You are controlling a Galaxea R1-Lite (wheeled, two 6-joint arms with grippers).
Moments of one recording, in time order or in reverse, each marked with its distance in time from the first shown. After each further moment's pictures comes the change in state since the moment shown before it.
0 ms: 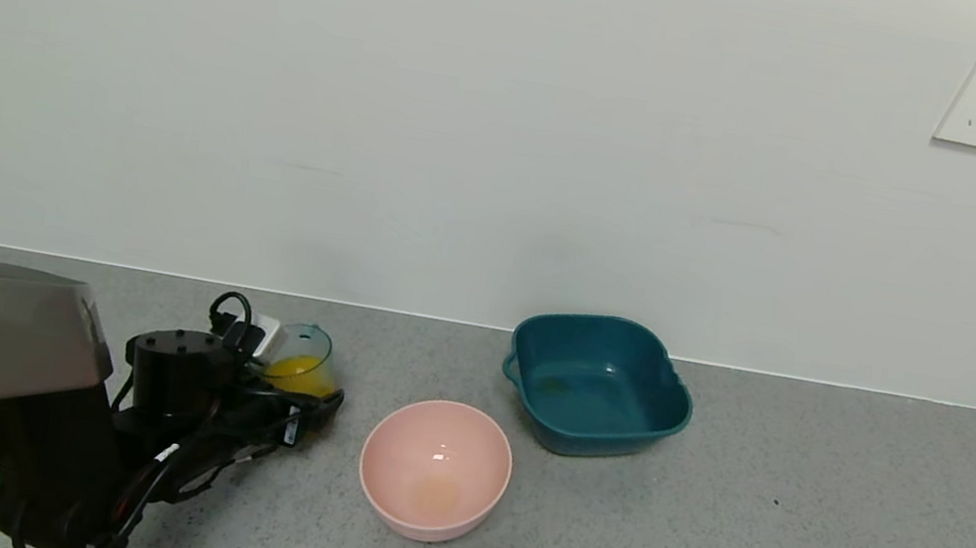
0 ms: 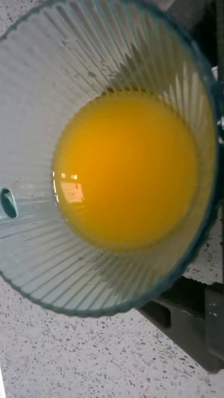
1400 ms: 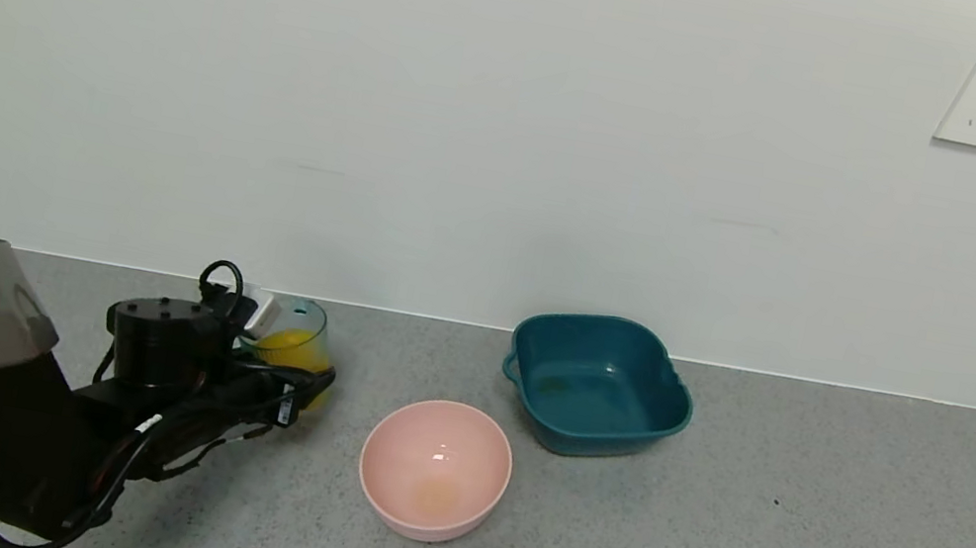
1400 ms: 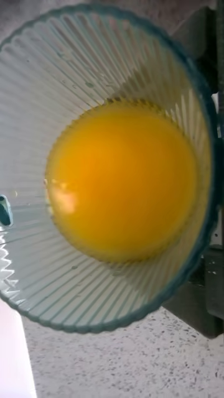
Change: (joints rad) left arm -0.008 -0.156 -0.018 0.158 -0.005 0.010; right arm 0.000 0.000 0.000 0.000 0.000 0.000
